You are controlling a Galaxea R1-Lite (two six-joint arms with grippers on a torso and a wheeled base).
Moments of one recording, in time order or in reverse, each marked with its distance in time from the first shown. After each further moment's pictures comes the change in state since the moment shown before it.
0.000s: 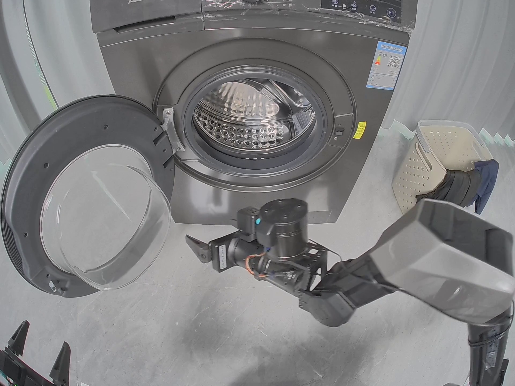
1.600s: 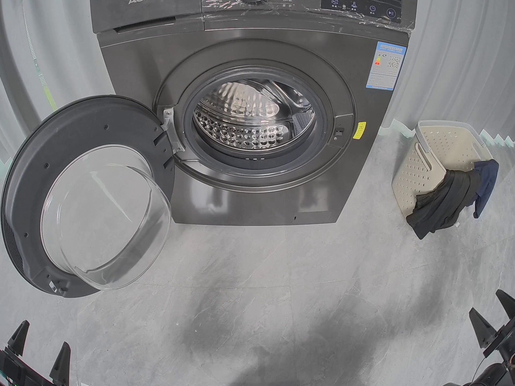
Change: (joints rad) left arm 0.000 0.000 0.000 -0.001 0.000 0.001; right arm -0.677 -1.976 1.258 0.696 -0.002 -0.101
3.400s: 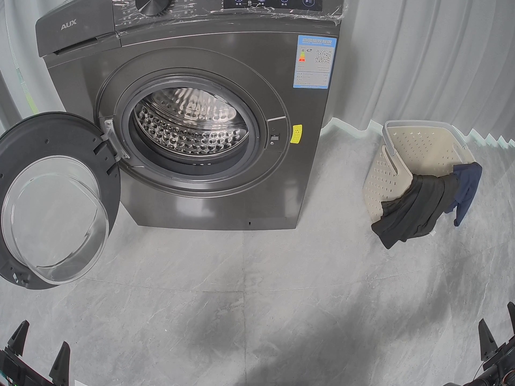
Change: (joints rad) left arm 0.000 0.000 0.000 0.000 0.002 -0.005; right arm -0.177 -0.339 0.000 0.224 0.027 -0.067
